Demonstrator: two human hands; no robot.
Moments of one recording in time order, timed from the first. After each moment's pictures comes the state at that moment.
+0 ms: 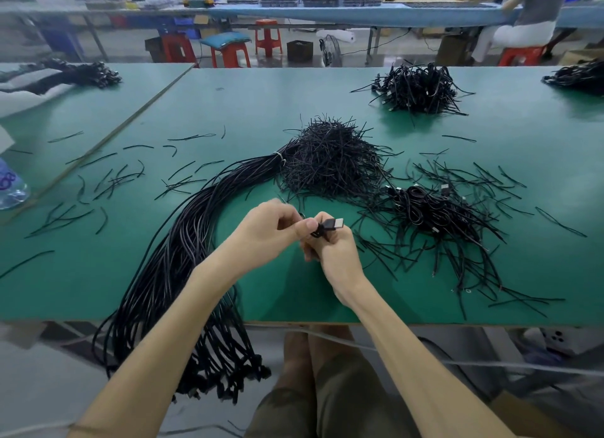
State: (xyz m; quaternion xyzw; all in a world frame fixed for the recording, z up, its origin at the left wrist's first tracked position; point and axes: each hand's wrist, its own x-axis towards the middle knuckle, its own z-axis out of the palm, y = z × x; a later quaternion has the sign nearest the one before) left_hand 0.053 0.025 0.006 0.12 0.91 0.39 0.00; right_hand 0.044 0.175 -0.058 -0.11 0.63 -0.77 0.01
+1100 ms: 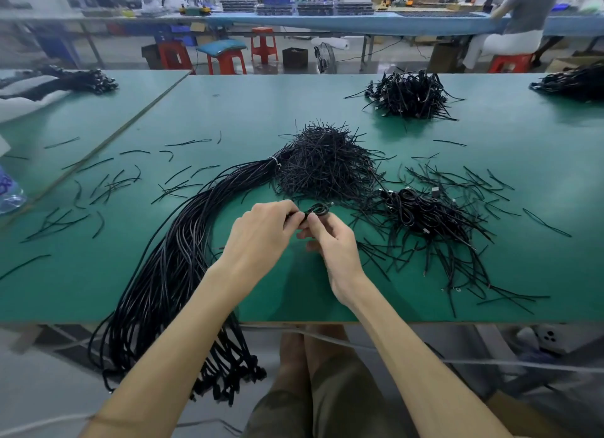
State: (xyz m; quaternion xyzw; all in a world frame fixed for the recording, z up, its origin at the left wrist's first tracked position) left_hand 0.053 0.042 0.001 0.06 0.97 0.21 -0.12; right_hand 0.044 0.180 -0.053 -0.03 0.64 -0.77 0.00
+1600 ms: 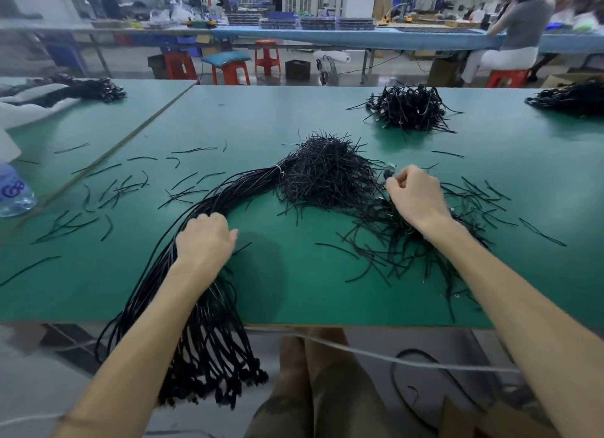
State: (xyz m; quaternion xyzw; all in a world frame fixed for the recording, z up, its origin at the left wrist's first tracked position) left_hand 0.039 -0.033 -0.011 -0.16 0.99 0.06 -0.02; right_hand -0.019 0.295 0.030 0.04 0.94 -0.31 -0.14
